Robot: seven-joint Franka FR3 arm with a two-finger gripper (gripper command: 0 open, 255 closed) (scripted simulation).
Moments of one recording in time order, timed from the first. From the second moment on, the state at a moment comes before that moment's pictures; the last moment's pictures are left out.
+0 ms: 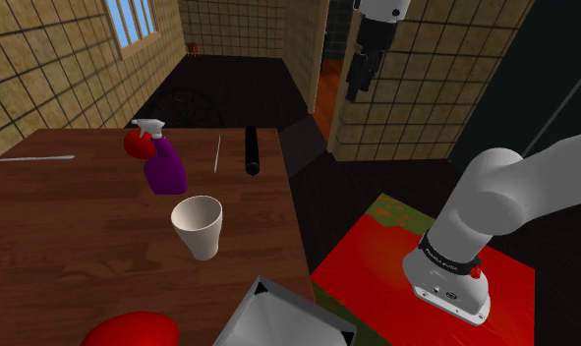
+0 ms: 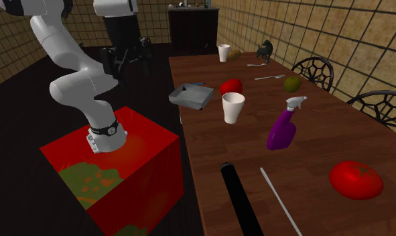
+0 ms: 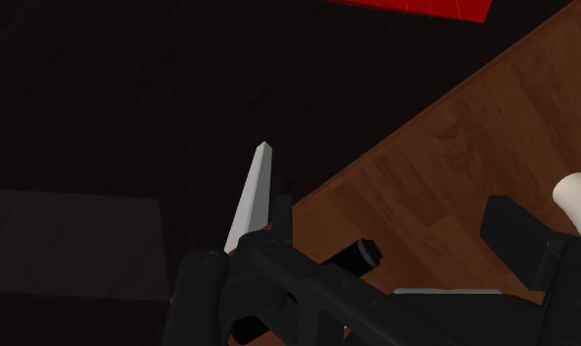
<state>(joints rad) 0.02 -0.74 0.02 -2.34 0.01 1.67 -0.10</state>
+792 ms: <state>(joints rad) 0.09 -0.58 0.18 -2.38 0.13 1.87 0.07</state>
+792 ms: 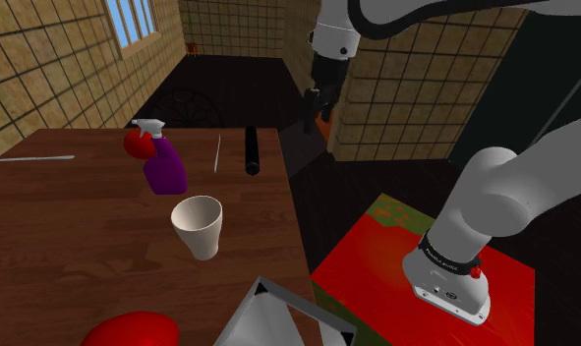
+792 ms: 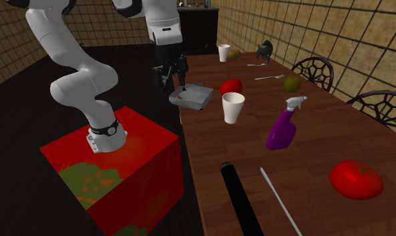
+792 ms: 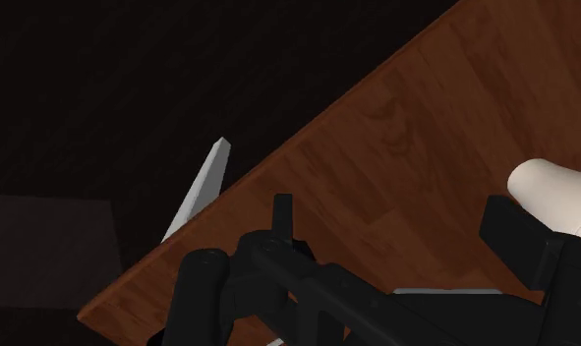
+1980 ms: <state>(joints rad) 0.17 -0.04 0.43 -2.14 0.10 2.19 0.39</state>
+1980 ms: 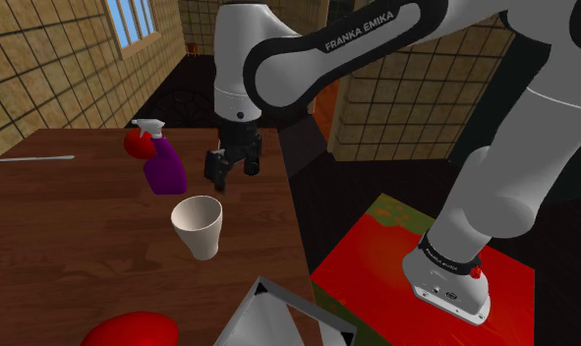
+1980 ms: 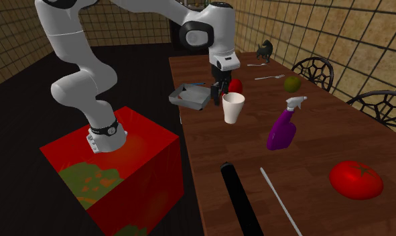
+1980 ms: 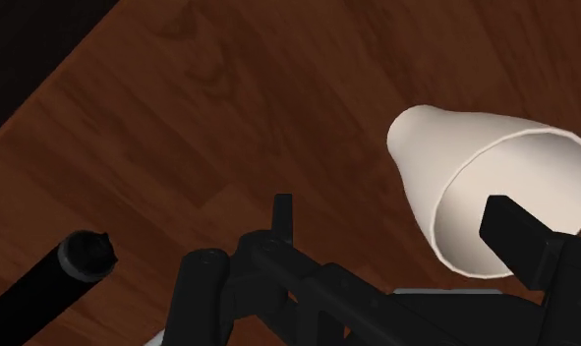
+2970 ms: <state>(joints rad) 0.22 0.17 0.46 -2.07 0.00 2.32 0.51</state>
